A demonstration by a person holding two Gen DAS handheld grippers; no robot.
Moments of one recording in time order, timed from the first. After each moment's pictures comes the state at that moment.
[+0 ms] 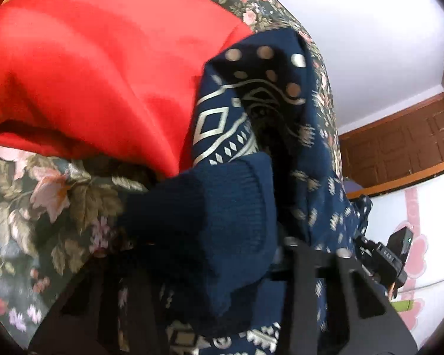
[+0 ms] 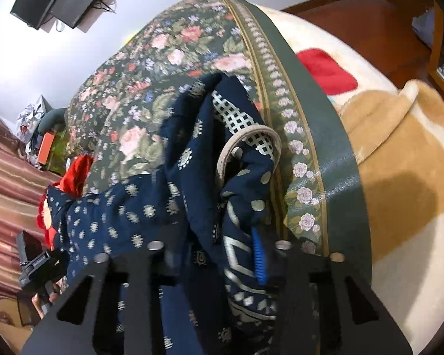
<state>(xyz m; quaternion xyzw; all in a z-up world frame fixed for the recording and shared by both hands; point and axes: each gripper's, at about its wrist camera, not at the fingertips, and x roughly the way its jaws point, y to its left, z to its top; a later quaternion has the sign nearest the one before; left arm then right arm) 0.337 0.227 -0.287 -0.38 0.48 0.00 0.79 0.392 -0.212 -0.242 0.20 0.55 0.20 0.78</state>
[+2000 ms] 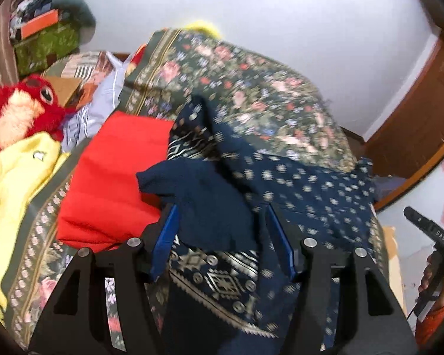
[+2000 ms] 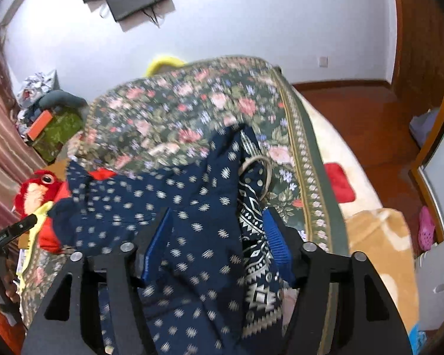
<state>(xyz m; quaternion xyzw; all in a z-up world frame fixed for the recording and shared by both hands) 0.323 0.233 -0.144 -0.19 0.41 0.08 0.89 0.367 -0.142 -0.114 0.05 0.44 0.19 0.88</state>
